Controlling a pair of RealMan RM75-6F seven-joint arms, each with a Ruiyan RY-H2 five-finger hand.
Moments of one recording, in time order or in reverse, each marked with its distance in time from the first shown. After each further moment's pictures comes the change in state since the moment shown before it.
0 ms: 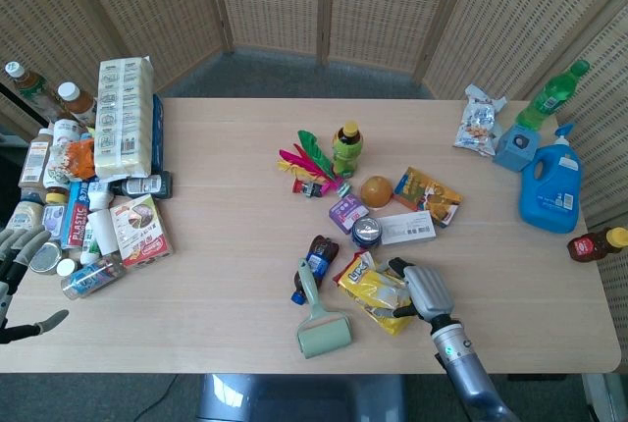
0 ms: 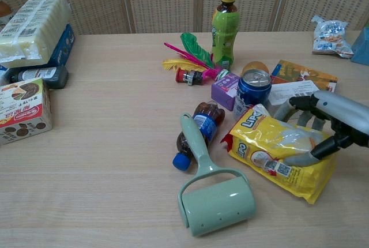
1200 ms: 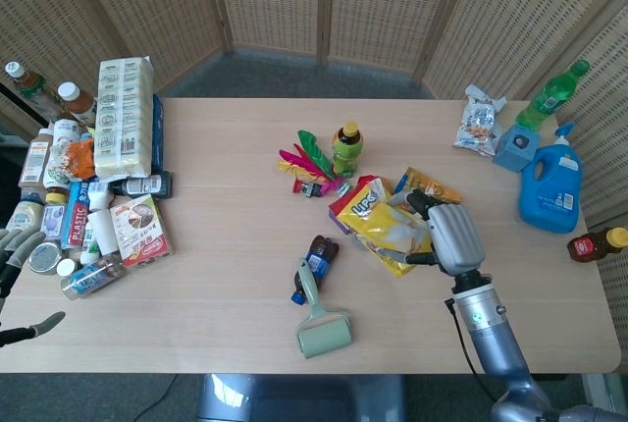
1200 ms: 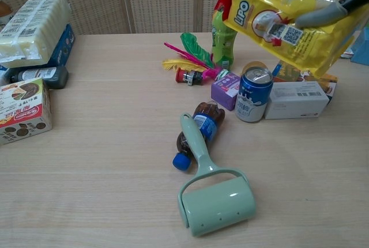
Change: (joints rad) left arm 0.011 0.019 0.005 -0.003 0.023 0.030 -0.032; right arm 0.089 0.287 0.236 -0.408 0.037 0.111 -0.114
